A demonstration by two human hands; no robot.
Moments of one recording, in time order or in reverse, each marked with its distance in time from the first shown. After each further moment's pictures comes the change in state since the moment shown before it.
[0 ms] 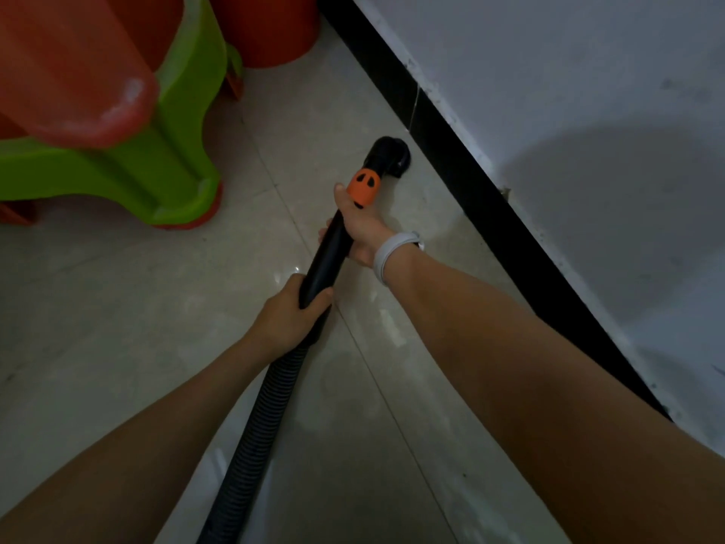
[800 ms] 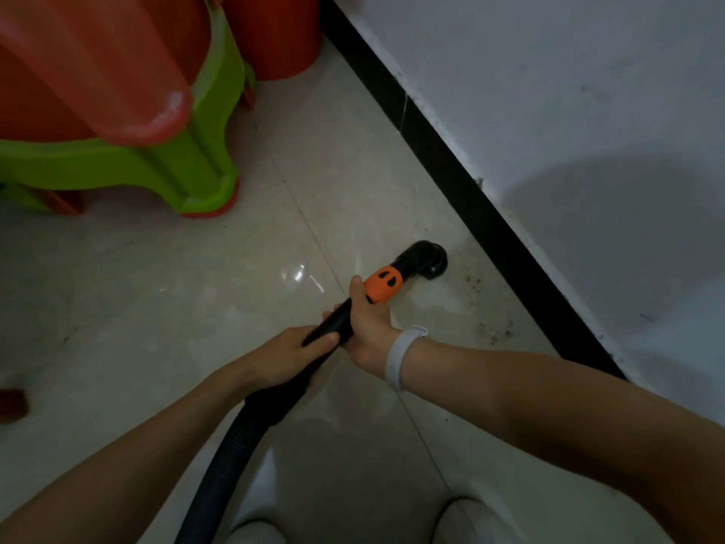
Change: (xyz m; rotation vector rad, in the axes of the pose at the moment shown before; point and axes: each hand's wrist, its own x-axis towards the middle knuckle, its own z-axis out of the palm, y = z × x) left_hand -0.103 -0.006 -0.007 -0.051 -0.423 -0.005; right_hand -0.125 0.105 -0.032 0.235 0.104 0.208
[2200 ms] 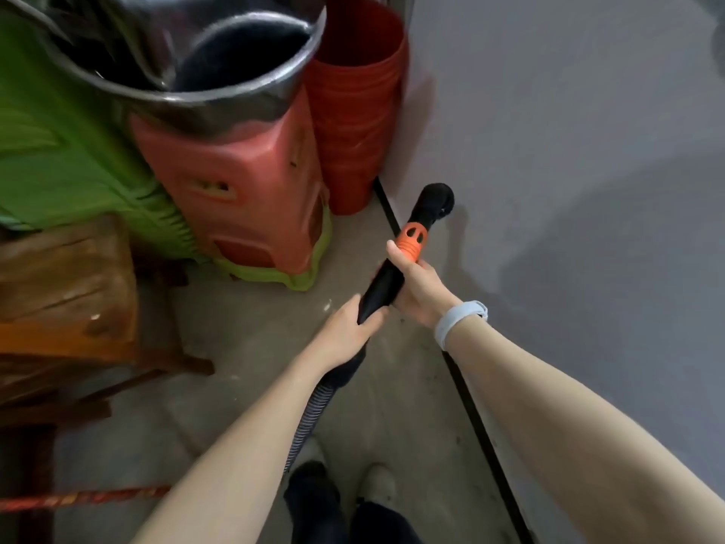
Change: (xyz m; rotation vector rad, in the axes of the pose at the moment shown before) left_hand -0.361 0.420 -0.106 -0.039 0.403 0.089; right_hand -0.488 -0.317 0.136 -0.200 -0.316 -0.153
